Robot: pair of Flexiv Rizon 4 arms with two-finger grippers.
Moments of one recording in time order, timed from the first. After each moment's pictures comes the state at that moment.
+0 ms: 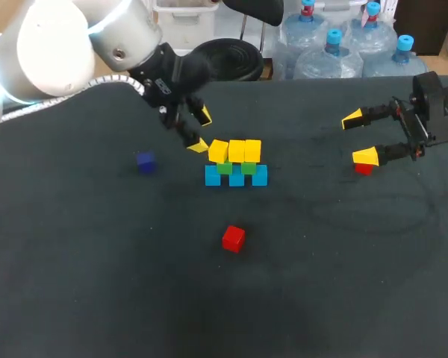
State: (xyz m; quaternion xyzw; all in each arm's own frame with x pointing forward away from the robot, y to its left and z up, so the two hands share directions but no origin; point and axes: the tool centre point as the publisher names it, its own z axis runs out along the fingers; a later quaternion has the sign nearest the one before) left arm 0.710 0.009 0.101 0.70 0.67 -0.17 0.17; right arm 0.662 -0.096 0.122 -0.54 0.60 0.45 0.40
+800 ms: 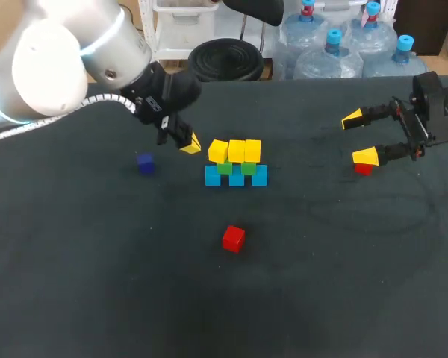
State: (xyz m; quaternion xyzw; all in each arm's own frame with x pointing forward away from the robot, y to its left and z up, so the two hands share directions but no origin) left arm 0.709 0.023 0.066 0.70 0.68 -0.17 0.16; right arm 0.662 -0.096 0.122 -0.54 0.60 0.45 0.40
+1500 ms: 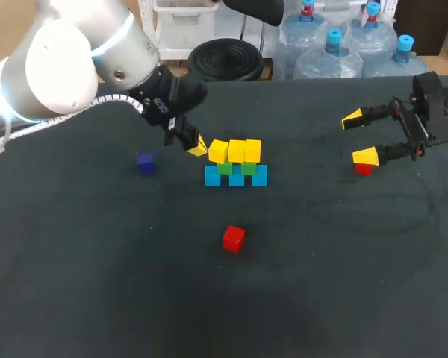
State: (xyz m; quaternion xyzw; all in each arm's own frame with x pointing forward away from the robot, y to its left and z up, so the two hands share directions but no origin) left arm 0.714 0.012 0.056 0.70 0.67 -0.19 0.16; right arm 0.662 -0.096 0.122 -0.54 0.60 0.45 0.40
